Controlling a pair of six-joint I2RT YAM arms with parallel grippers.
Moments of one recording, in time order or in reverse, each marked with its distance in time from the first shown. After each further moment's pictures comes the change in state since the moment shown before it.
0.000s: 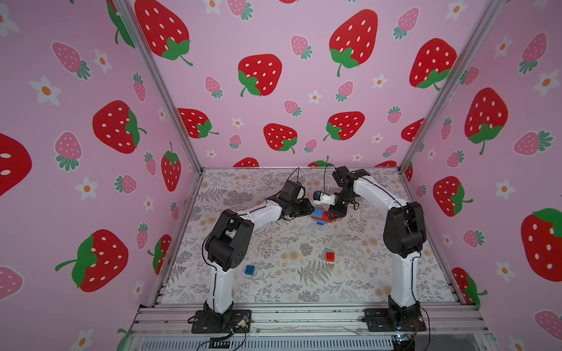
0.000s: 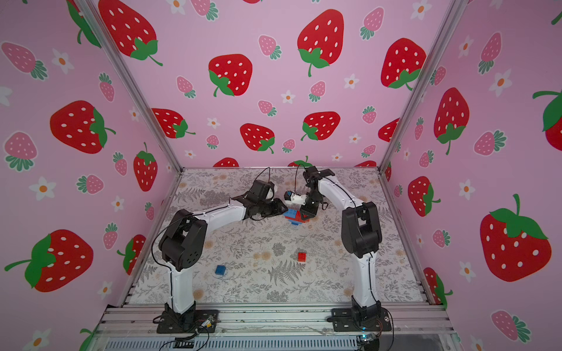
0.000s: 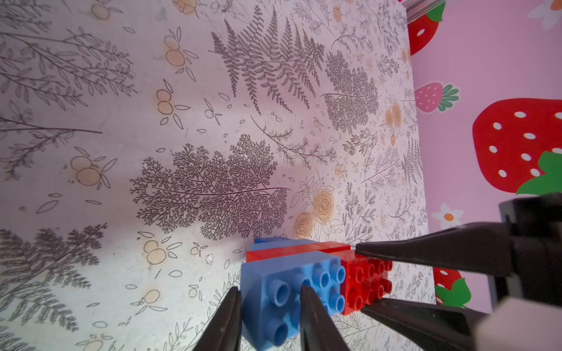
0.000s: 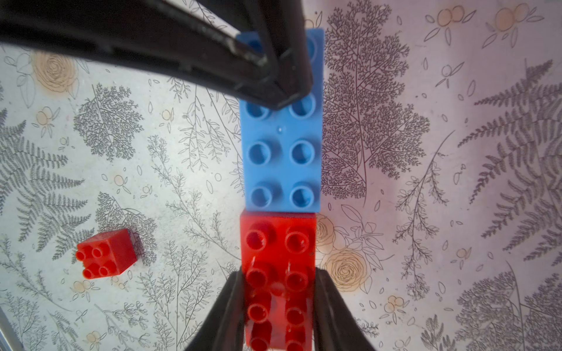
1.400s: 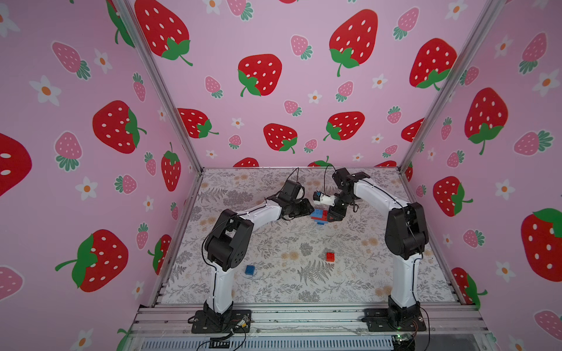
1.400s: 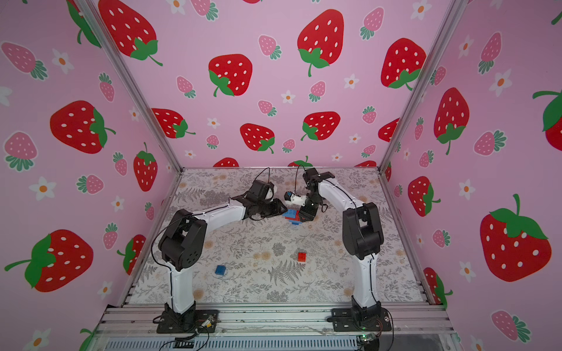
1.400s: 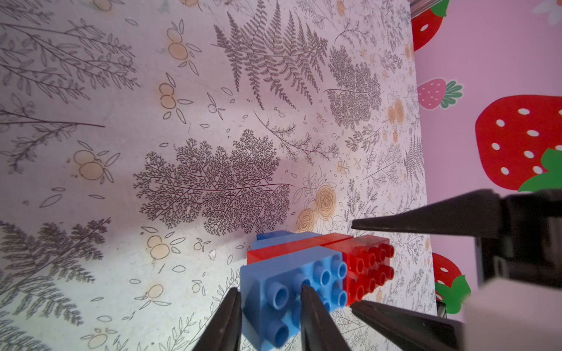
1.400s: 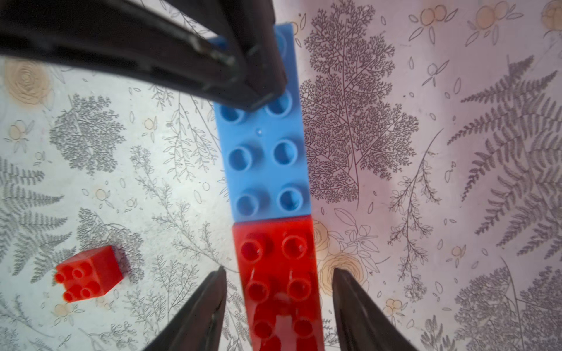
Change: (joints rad) left arm 0.005 0.000 0.000 -0.015 0.008 0.007; right arm 0.003 -0.061 -0.086 0.080 -0.009 0.022
